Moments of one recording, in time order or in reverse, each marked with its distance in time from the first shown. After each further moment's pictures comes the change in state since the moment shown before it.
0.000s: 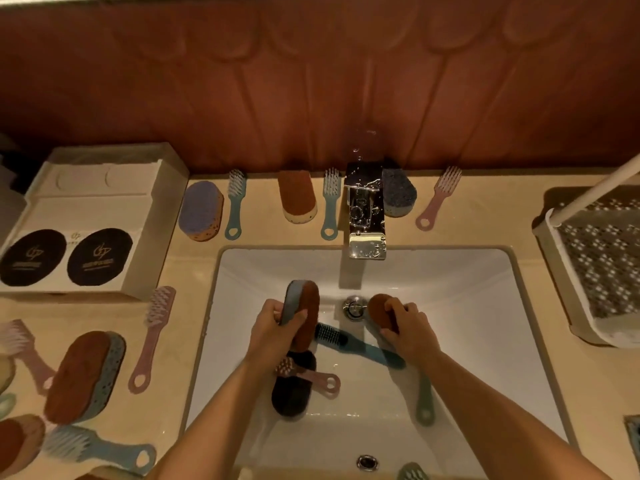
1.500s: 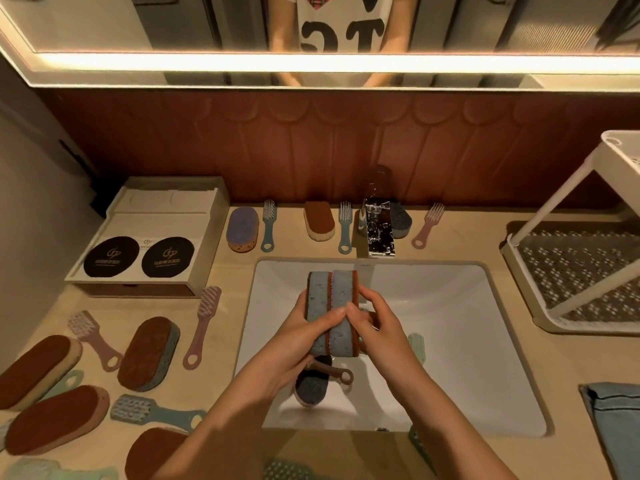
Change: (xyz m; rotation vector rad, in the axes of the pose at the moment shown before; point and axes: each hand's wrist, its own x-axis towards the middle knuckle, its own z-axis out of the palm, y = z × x) left_hand -0.104 0.038 -0.052 -0.599 -0.478 0.111; right_hand -0.161 -0.160 -0.071 1.107 0.094 -0.180
